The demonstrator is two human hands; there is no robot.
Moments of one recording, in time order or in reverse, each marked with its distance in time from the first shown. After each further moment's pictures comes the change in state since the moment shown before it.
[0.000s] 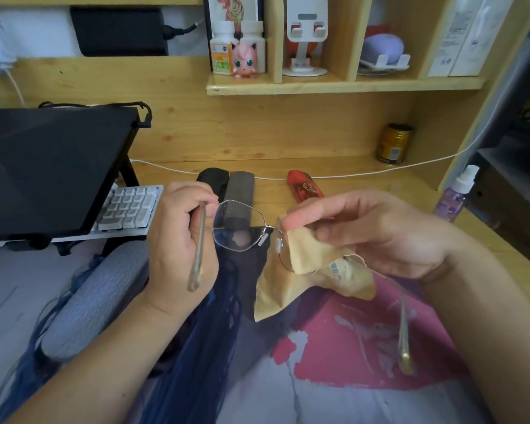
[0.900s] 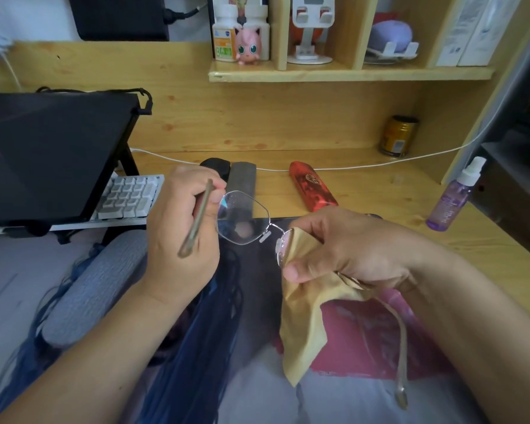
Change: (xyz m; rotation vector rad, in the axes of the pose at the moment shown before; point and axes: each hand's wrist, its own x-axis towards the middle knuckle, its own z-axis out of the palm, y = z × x) left_hand 0.003 0.007 -0.005 -0.007 -0.073 0.013; right_hand 0.012 0.012 0.029 -0.369 0.055 0.233
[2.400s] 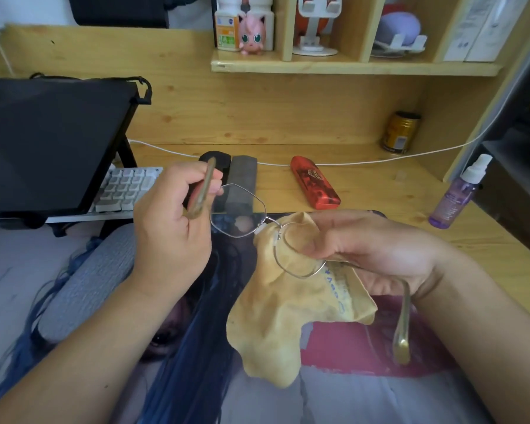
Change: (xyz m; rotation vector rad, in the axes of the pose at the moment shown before) left_hand -0.003 -0.005 -0.008 0.008 0.032 -0.152; right_hand -0.018 -0.018 0.010 0.601 -0.127 0.041
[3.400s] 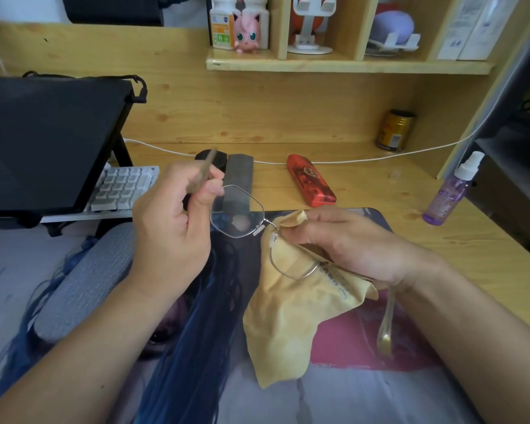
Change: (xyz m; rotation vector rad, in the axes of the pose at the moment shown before) left_hand 0.000 0.004 -0.001 0.008 -0.051 -0.029; right_hand 0.018 0.017 -0.006 -0.331 0.241 -0.112
